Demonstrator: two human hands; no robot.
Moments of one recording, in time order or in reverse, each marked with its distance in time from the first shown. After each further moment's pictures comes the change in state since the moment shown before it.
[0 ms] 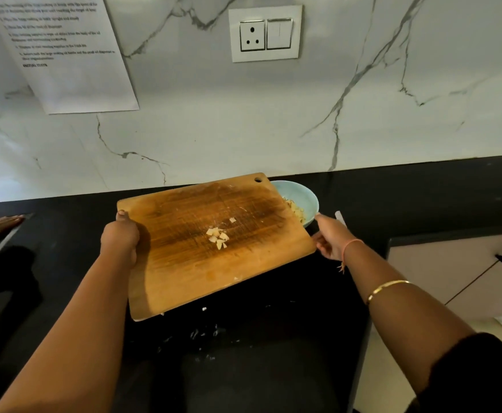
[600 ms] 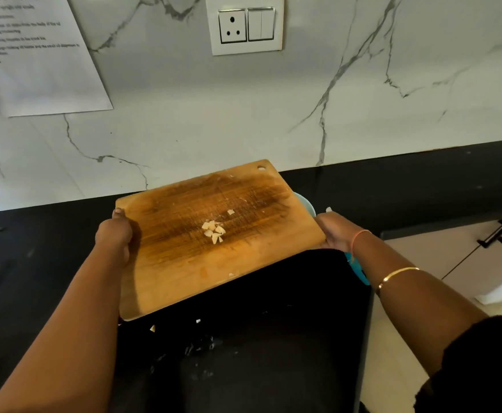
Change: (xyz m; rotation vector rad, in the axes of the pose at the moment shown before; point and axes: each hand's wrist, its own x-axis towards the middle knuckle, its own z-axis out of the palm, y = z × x) left_hand 0.020 0.020 0.016 -0.003 -0.130 -0.043; right_hand 0.030 -0.002 -0.020 0.056 -0.270 -0.026
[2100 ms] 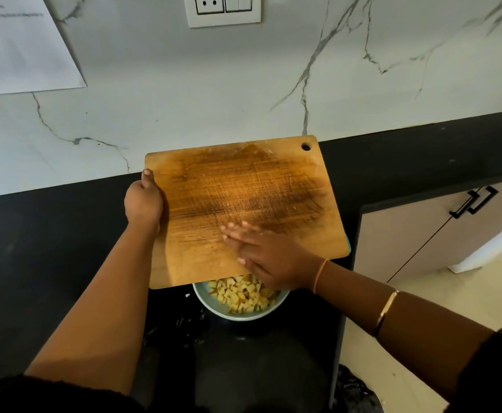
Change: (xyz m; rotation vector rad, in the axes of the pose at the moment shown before) left_hand -0.035 -0.004 0.061 0.083 0.022 0.446; right_hand -0.075 0.068 0.083 -1.371 -0.137 -1.245
